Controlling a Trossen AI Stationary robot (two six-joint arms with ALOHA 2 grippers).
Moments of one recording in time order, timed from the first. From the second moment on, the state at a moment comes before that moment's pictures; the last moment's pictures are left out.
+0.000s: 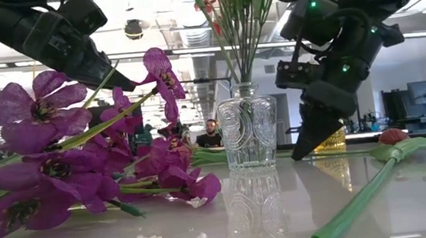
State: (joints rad) left arm -0.14 1.03 0.43 0.13 -0.27 -0.09; right arm 0.06 1.67 0.66 -0.05 0.21 0.29
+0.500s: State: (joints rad) left arm -0.14 1.03 0.43 0.12 -0.27 -0.09; right arm 0.08 1.51 0.65 -0.21 0.23 0.44
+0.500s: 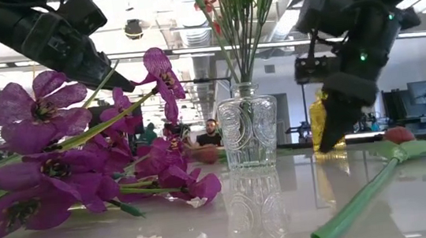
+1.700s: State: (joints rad) left arm -0.14 1.03 0.43 0.15 -0.27 -0.10; right arm -0.22 1.11 0.23 1.16 0.69 -0.18
